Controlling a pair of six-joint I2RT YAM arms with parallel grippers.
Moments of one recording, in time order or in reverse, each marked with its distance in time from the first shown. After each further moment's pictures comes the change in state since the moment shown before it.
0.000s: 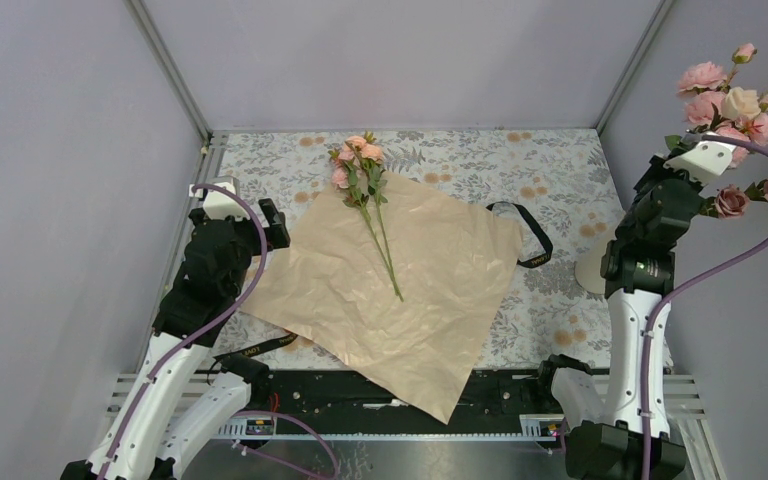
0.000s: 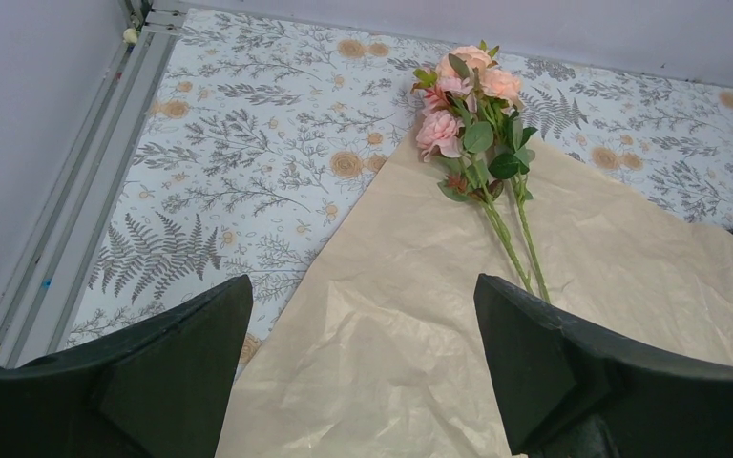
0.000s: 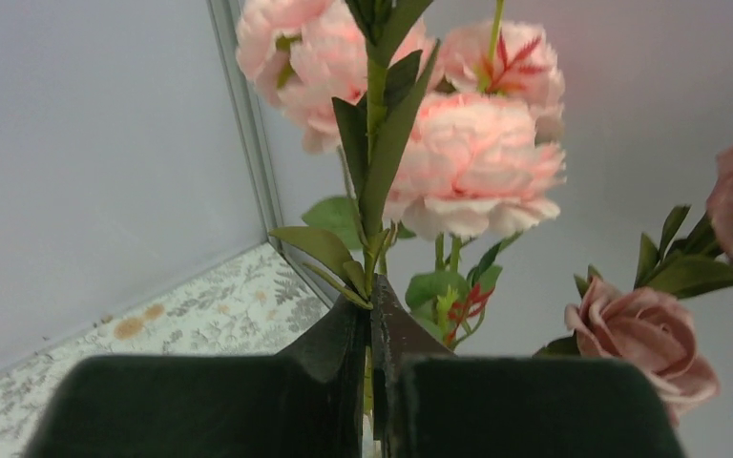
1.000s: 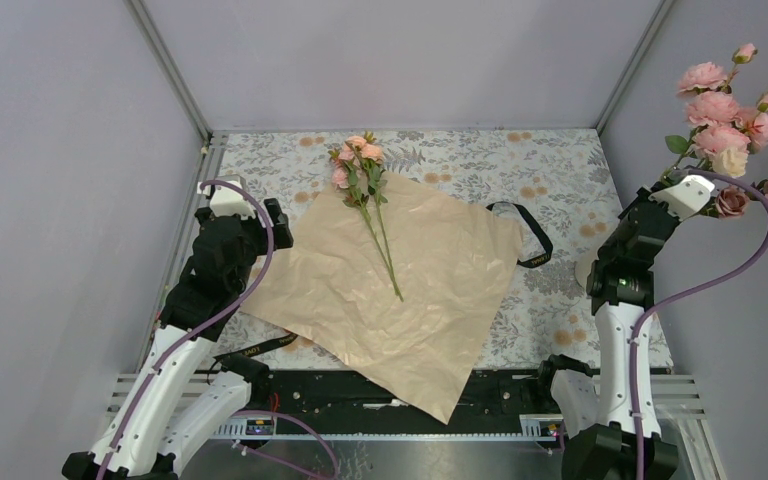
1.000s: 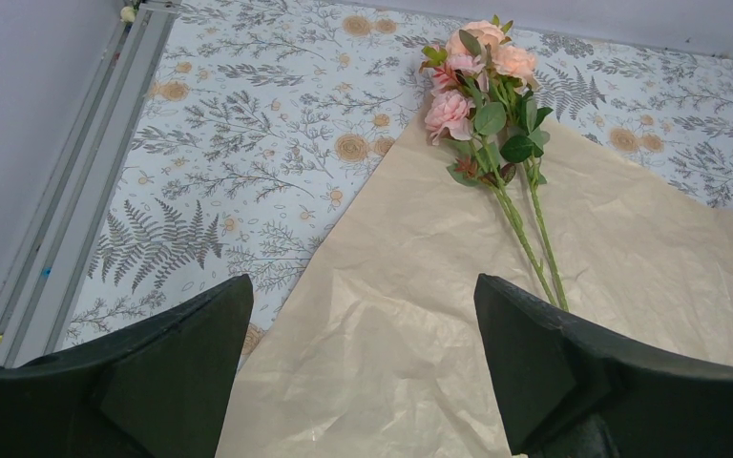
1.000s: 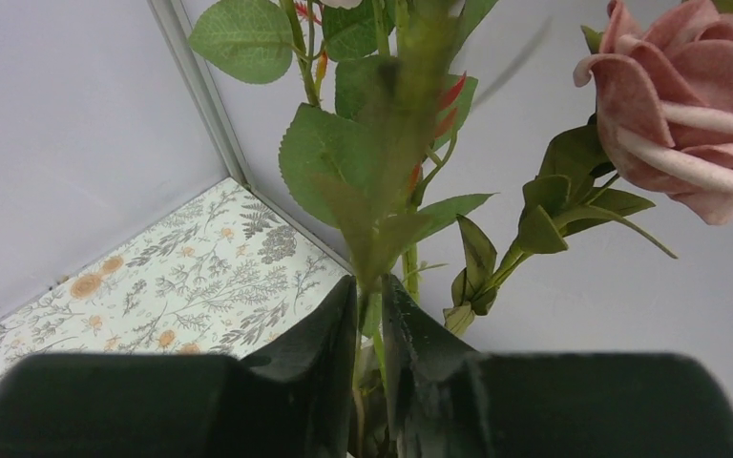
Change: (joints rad) left arm 0.000 0.033 -0.015 0.005 -0.003 0.000; right arm 0.000 -0.068 -0.254 0.034 0.121 0.127
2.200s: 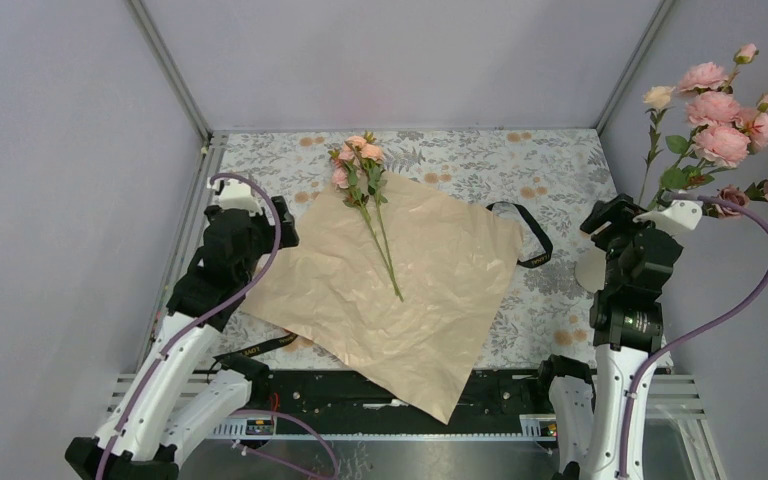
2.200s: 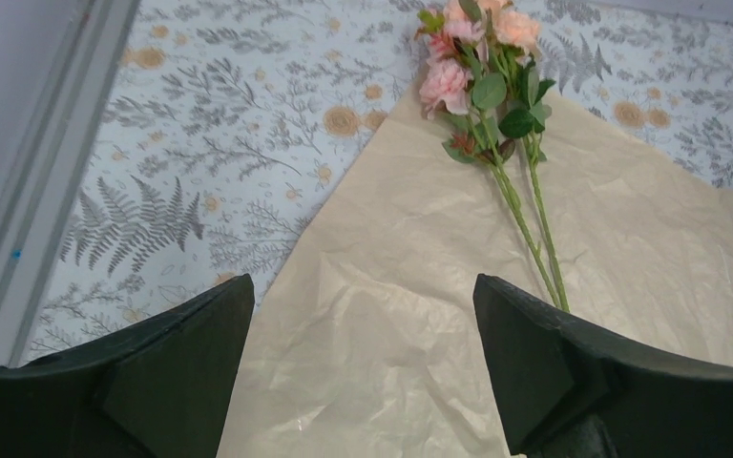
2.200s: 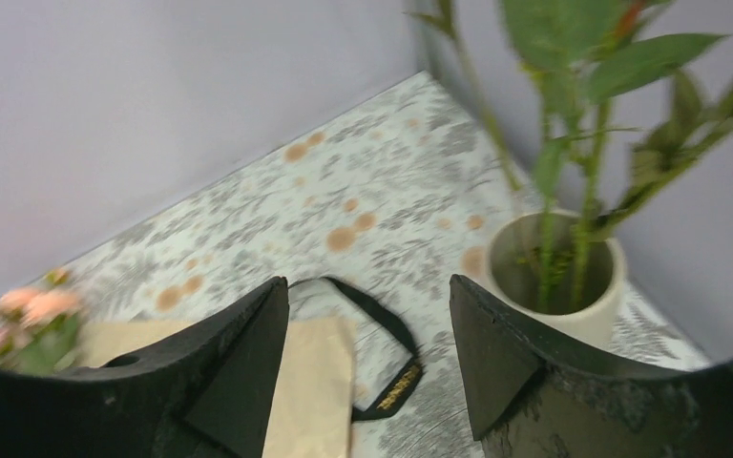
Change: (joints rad) left arm 0.000 0.045 0.001 -0.002 0.012 -0.021; right arm 0.000 -0.232 0.036 -0.380 -0.373 0.212
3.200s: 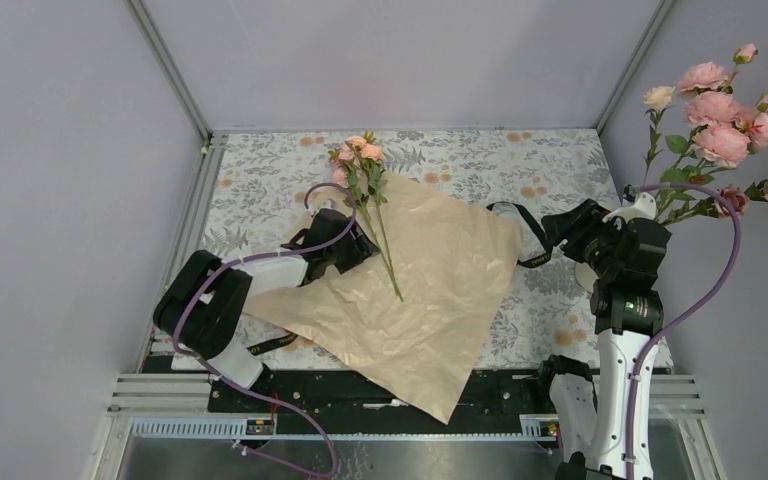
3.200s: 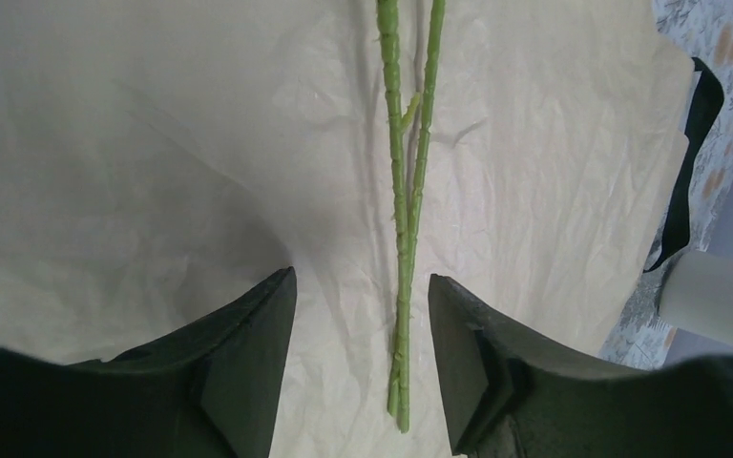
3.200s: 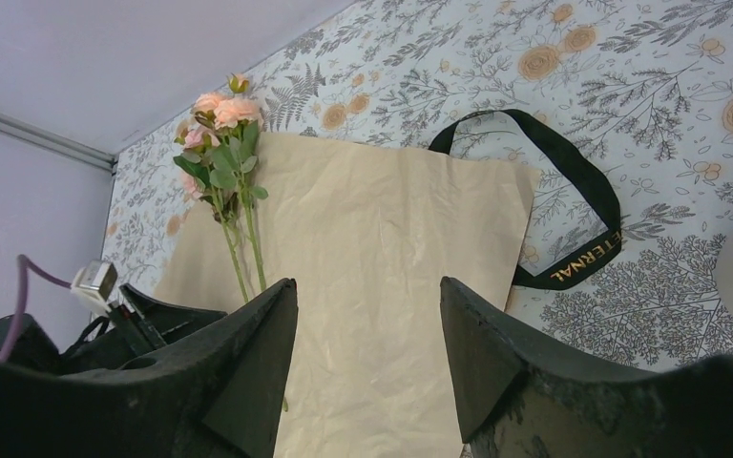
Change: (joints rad) left arm -0.165 0.818 -0.129 0.554 0.388 -0.700; right arm 0.009 0.076 0.036 -0.196 -0.530 0.180
